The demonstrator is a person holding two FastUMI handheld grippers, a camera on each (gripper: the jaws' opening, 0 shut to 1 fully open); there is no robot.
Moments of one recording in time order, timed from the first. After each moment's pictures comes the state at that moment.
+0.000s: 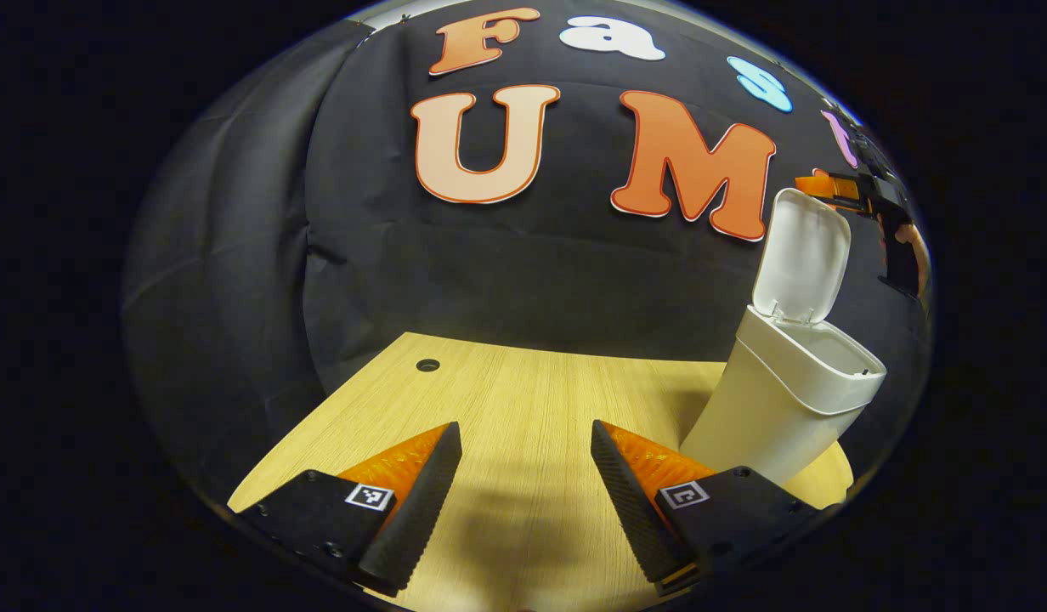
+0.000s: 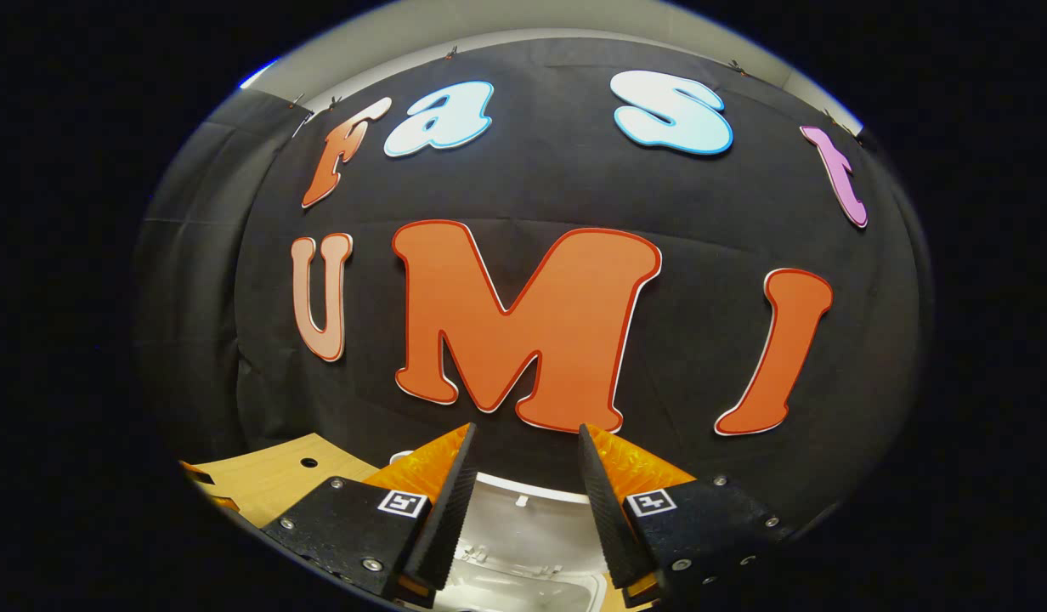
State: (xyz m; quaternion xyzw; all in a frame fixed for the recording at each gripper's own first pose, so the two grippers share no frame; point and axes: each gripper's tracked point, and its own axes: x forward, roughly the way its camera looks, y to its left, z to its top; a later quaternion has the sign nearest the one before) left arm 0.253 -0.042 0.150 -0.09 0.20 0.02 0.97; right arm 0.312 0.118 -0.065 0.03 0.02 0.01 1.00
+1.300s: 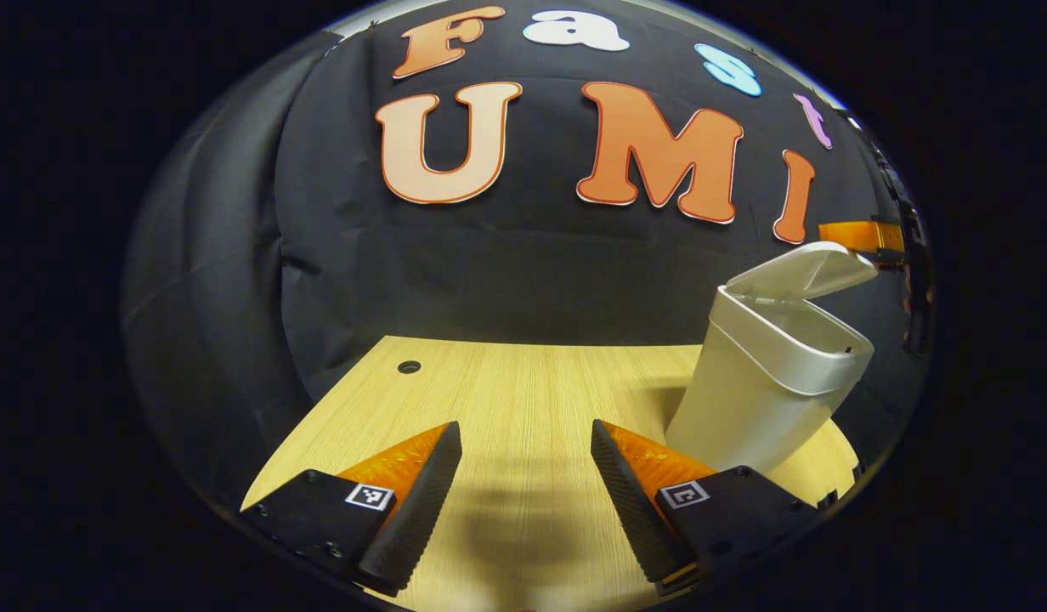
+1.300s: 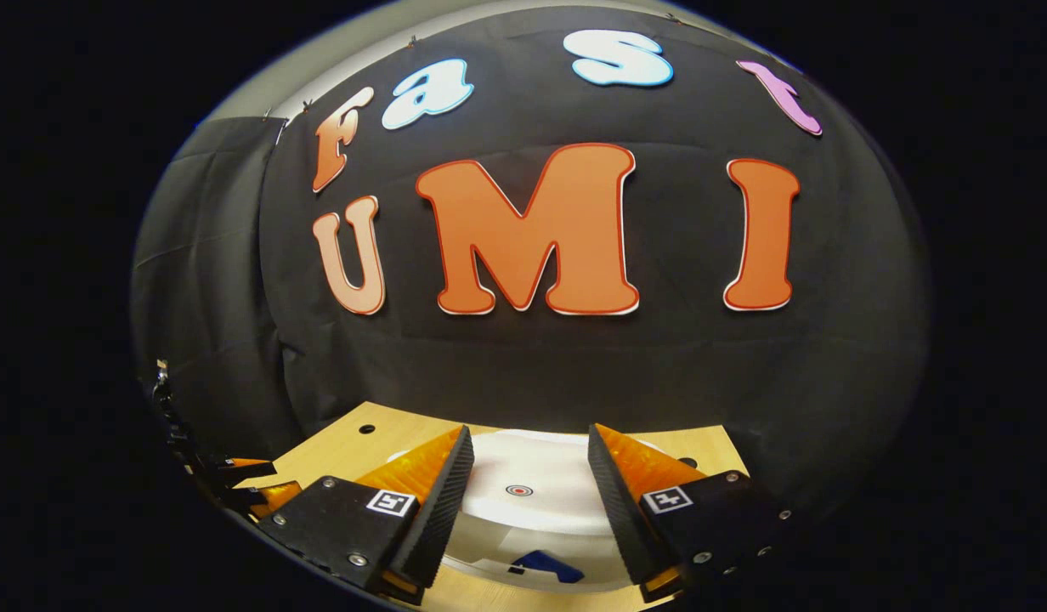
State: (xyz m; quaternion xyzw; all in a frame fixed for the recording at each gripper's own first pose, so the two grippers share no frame) left arm 0.248 -0.062 0.154 -0.06 0.21 -0.02 0.98; right arm 0.200 0.162 -0.171 0.11 0.15 0.05 0.98
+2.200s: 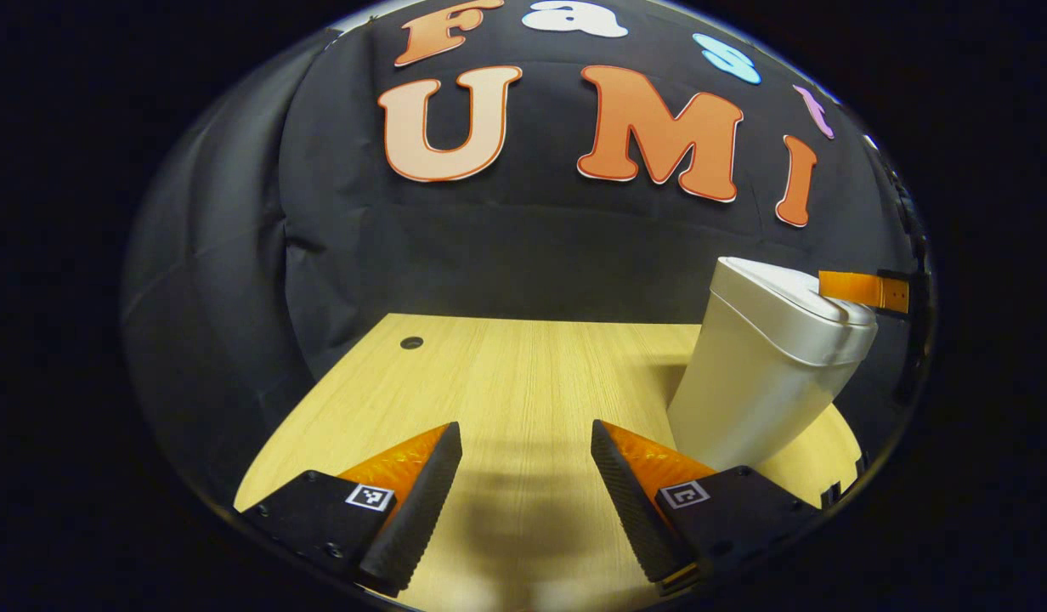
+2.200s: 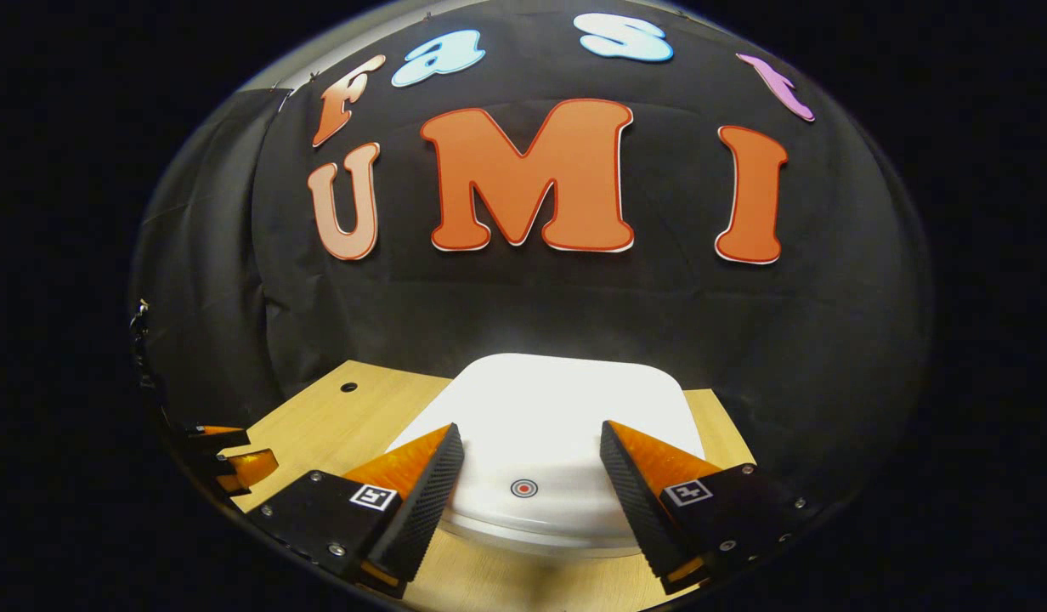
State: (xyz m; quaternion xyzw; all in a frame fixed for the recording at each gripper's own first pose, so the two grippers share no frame) left arm 0.232 -0.071 0.138 -0.07 0.25 -0.01 0.97; right arm 0.172 0.180 -0.234 0.08 0.17 0.01 0.98
